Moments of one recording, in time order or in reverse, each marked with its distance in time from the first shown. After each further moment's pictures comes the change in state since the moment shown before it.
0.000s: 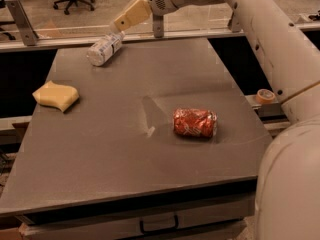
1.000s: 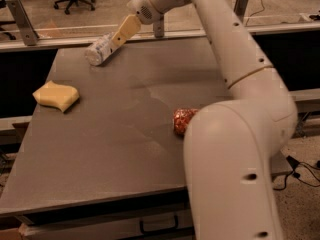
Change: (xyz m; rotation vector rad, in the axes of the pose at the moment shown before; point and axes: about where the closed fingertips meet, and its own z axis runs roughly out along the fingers) arm 0.051 -0.011 0.065 -0.131 0.205 -0.064
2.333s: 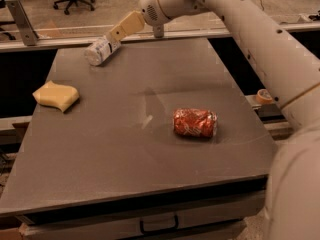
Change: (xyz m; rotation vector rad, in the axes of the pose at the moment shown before) arm -0.015 0.019 -0.046 0.179 -0.117 0.181
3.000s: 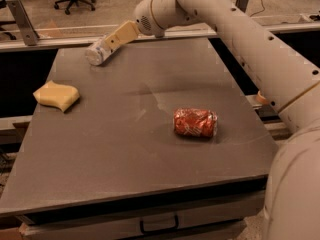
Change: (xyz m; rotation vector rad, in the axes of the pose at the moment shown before) arm 0.014 0.010 0.024 0.000 -0.003 0.023
